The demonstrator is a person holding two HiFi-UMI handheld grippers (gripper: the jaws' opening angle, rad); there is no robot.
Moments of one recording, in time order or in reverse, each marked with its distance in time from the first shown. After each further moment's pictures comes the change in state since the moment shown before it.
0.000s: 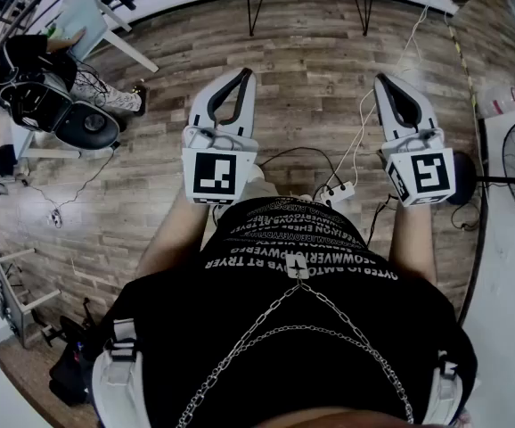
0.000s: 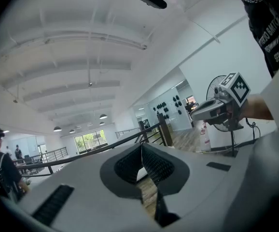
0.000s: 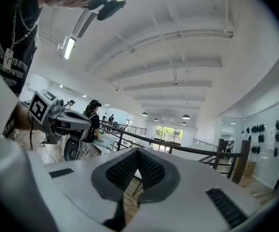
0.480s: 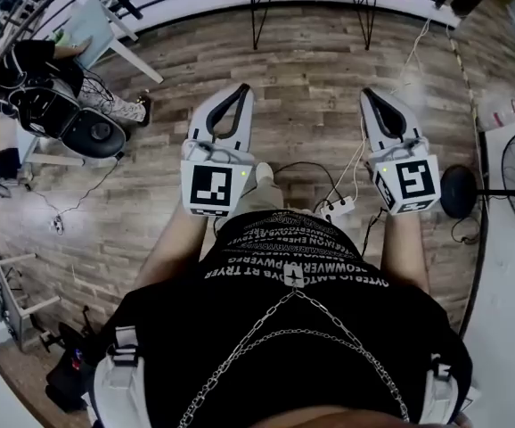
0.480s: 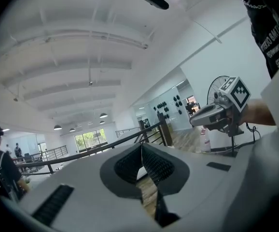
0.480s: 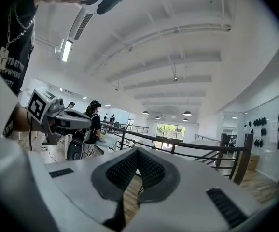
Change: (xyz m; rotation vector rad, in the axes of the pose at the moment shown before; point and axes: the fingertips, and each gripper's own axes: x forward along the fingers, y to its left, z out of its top) left arm 0.002 0.001 -0.001 -0.014 0.010 -0.016; right arm 0.011 0.008 -0.012 0.049 0.026 0.007
